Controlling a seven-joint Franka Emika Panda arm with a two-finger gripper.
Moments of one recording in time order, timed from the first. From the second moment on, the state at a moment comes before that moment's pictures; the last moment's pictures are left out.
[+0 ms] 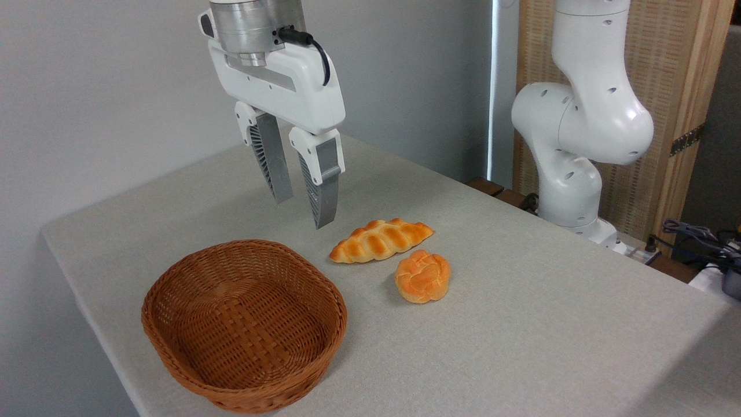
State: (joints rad) arm 0.00 -0.02 -0.04 -1.62 -0.01 1.61 0.71
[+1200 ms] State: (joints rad) arm -0.11 -0.36 -0.04 -2.19 -0.01 1.78 0.79
